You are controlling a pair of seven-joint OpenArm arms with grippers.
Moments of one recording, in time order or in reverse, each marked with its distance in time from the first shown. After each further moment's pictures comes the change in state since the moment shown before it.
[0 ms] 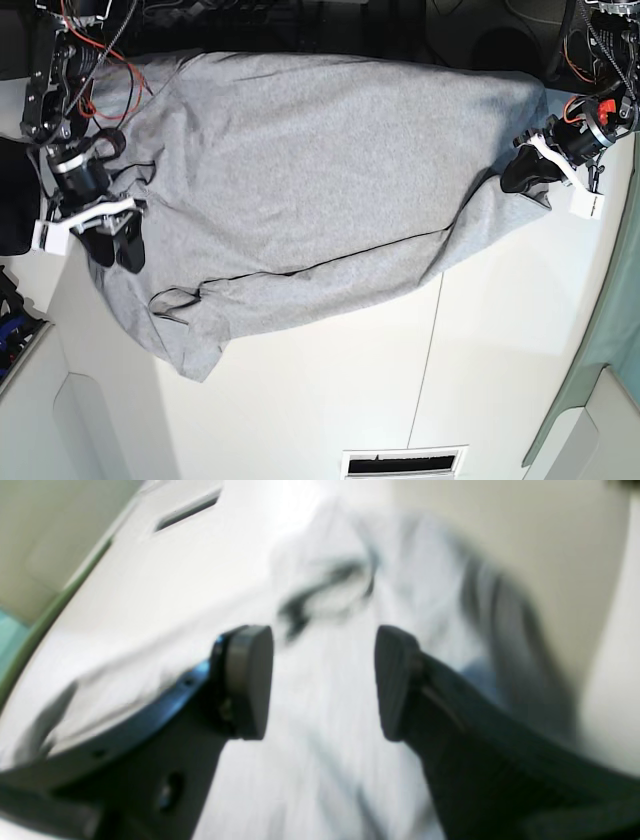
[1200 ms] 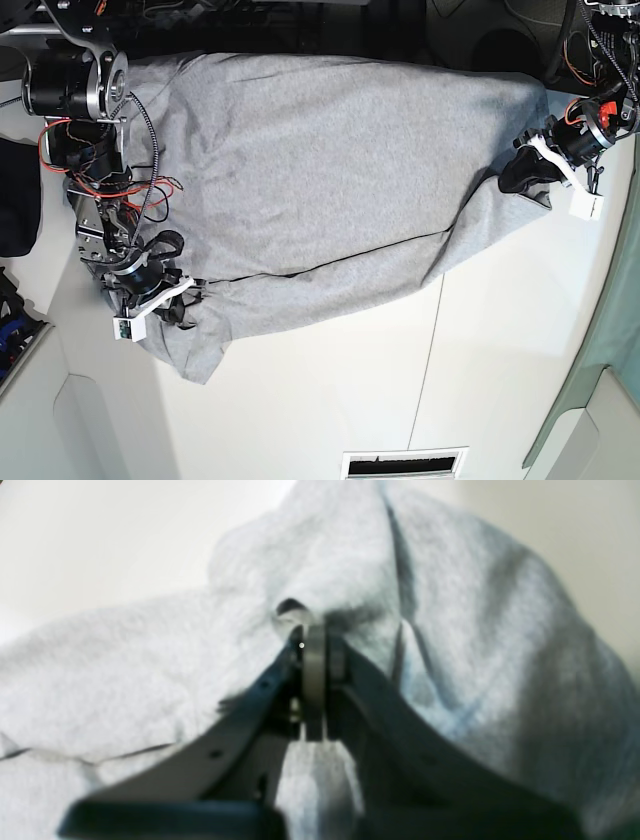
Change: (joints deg) left arm 0.1 0.0 0.0 0.0 -2.3 0.0 2.0; right arm 31.9 0.3 -14.3 -49.3 -21.2 -5.1 14.8
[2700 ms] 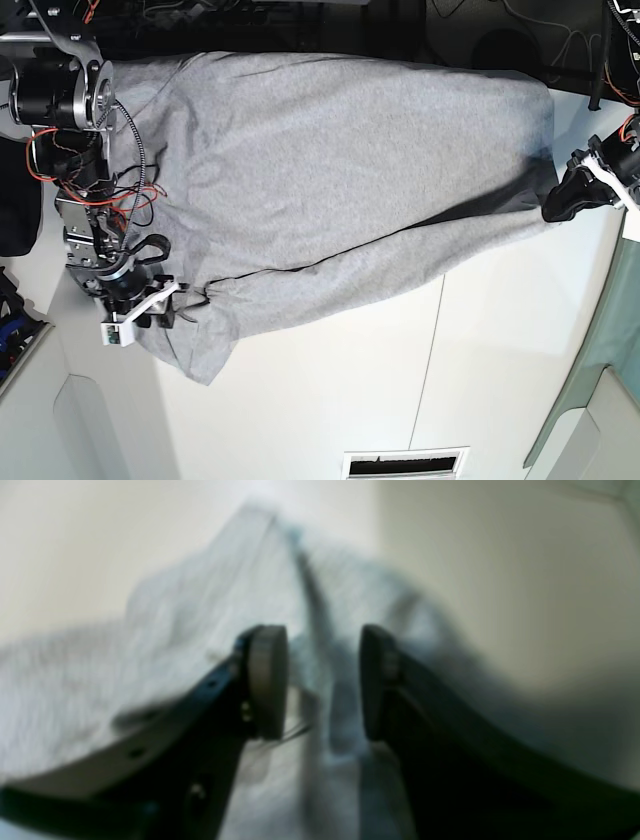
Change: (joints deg) left arm 0.3 -3.3 -9.8 6.4 -12.4 -0.2 10.2; right arm 2.1 1.6 -2.7 -3.6 -3.0 -3.5 3.3
